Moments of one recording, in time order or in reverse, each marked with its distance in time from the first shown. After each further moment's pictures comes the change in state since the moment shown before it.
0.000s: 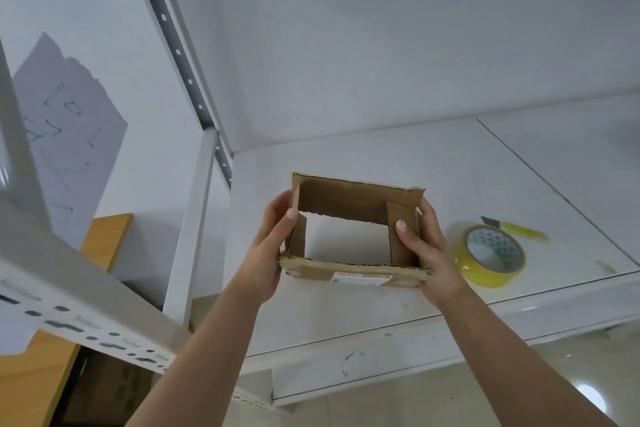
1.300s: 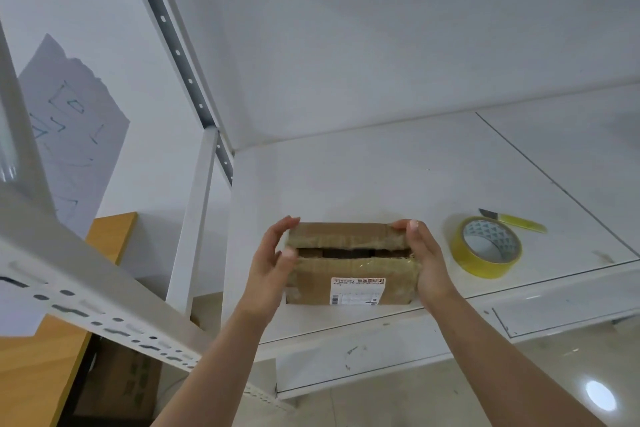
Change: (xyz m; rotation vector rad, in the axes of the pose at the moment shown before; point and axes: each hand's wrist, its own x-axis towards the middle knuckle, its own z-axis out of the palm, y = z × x) left_hand -0.034 -0.035 0.001 0.265 0.094 0.174; right_hand -0.014 0.025 -0.003 -0.096 0.177 0.076
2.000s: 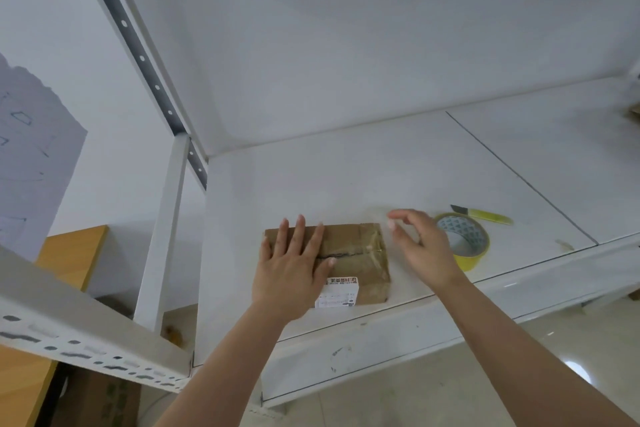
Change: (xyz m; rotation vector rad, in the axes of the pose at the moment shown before) left_hand 0.020 -0.005 0.050 1.414 -0.292 0.079; right_hand 0.011 -0.031 -0.039 -0.829 0.039 -0.275
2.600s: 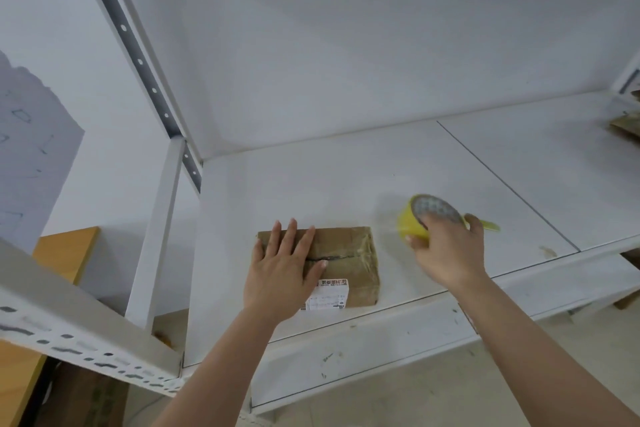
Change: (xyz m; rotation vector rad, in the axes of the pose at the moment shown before) left_hand -0.001 0.002 -0.003 -0.020 0.028 -0.012; right_hand -0.002 -0.022 -0.047 -0.762 -0.009 0.083
